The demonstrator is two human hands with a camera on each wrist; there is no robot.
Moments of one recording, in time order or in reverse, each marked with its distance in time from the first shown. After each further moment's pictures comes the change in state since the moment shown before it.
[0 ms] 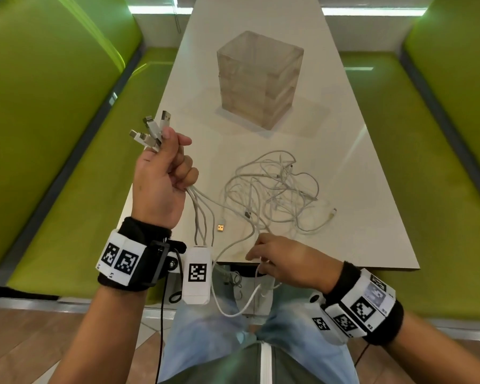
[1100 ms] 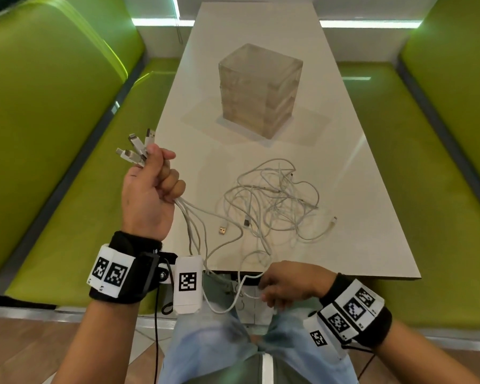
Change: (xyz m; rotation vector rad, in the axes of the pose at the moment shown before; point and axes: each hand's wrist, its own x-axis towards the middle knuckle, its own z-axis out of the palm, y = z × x) left_hand 0.004 0.000 -0.022 -0.030 0.063 0.026; right_hand 0.006 0.014 0.016 0.265 -0.366 0.217
